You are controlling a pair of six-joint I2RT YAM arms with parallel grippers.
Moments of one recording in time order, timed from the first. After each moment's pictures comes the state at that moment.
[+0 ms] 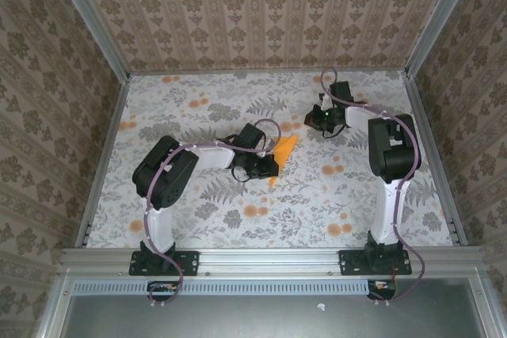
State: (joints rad) left arm -0.74 1.95 1.09 -0.18 0.55 -0.65; right arm 0.10 2.08 1.38 -0.29 -0.51 0.49
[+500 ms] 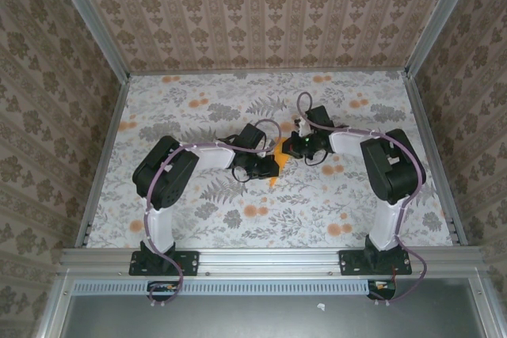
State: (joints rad) left arm -0.75 1.95 1.09 -0.19 0.55 -0.65; right arm 0.32 1.90 1.06 -0.16 -0.60 0.64
